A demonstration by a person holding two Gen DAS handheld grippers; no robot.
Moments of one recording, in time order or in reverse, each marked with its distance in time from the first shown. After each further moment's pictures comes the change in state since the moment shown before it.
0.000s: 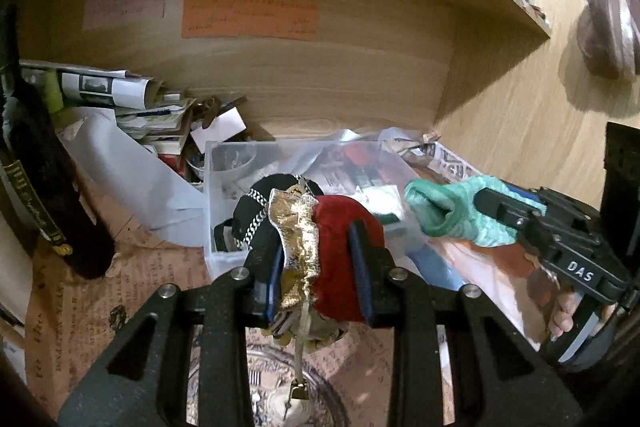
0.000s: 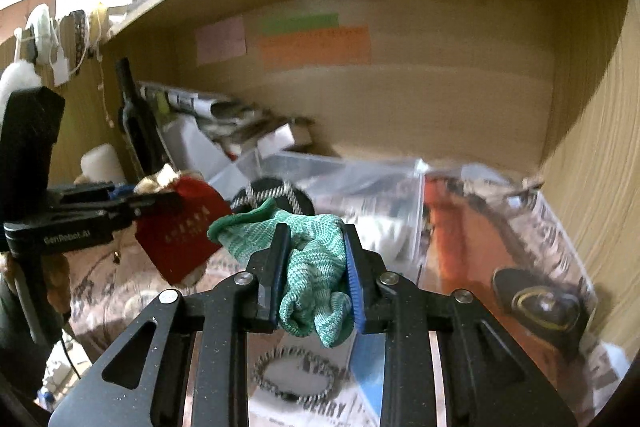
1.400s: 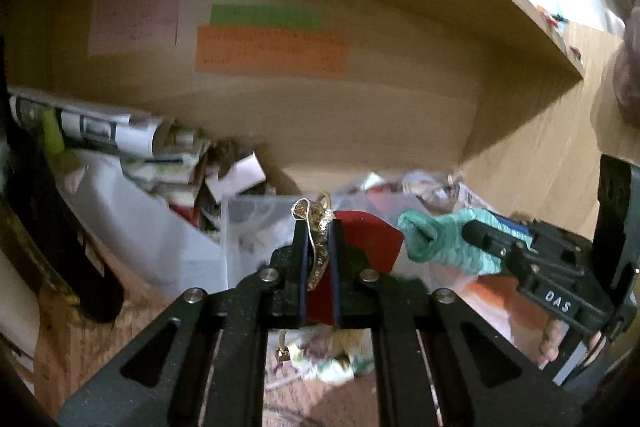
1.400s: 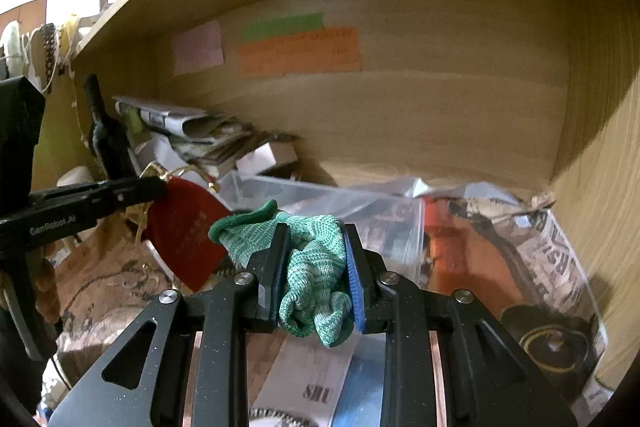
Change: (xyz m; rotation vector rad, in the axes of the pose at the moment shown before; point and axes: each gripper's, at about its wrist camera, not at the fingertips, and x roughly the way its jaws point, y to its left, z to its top) left arm 0.022 0.017 0.041 -0.036 -0.098 0.060; right arm 0.045 -0.020 0.026 0.023 0.005 -0.007
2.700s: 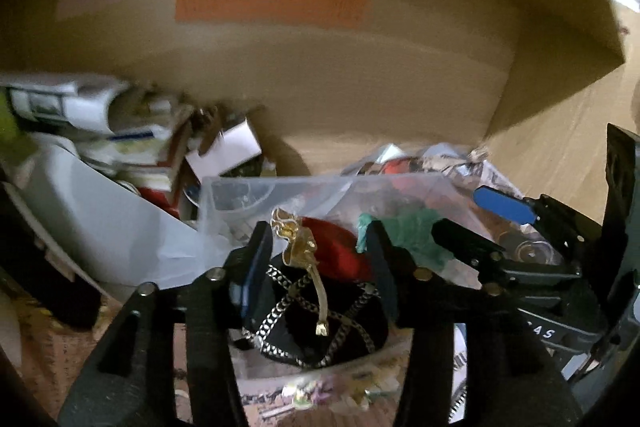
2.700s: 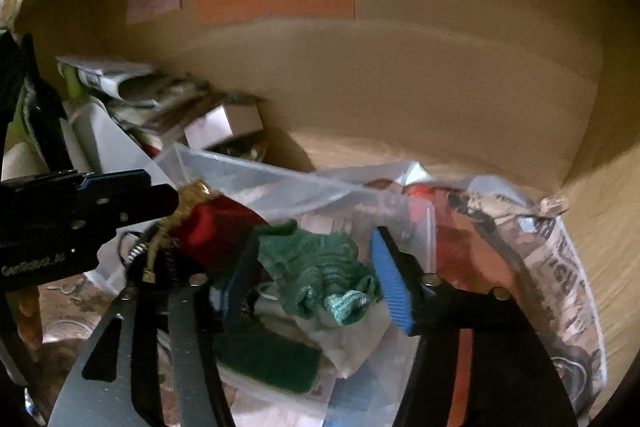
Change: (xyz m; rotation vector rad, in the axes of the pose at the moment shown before) left arm 0.053 0.004 0.003 0.005 0.124 0.024; right arm 0.061 -0.001 0.009 -0.055 0.135 -0.095
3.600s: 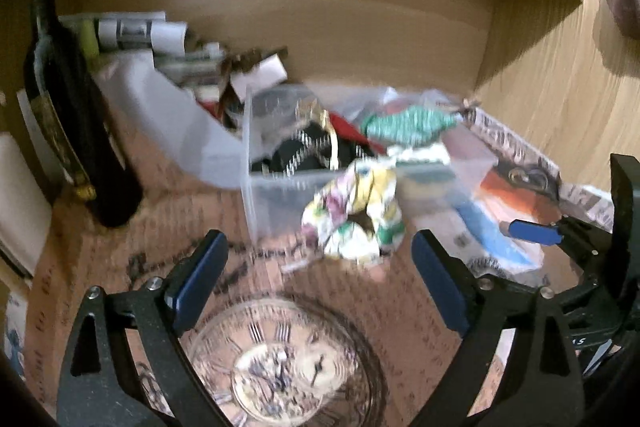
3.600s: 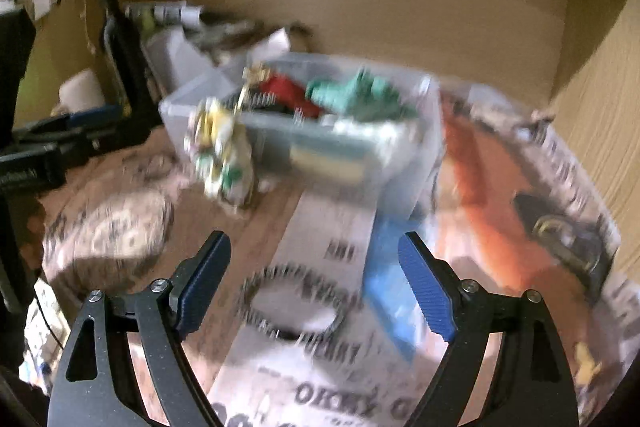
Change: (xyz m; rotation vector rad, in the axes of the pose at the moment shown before) left arm -0.060 -0.002 -0.106 0.027 0.050 0.059; right arm -0.058 0.027 -0.106 0.002 0.161 0.096
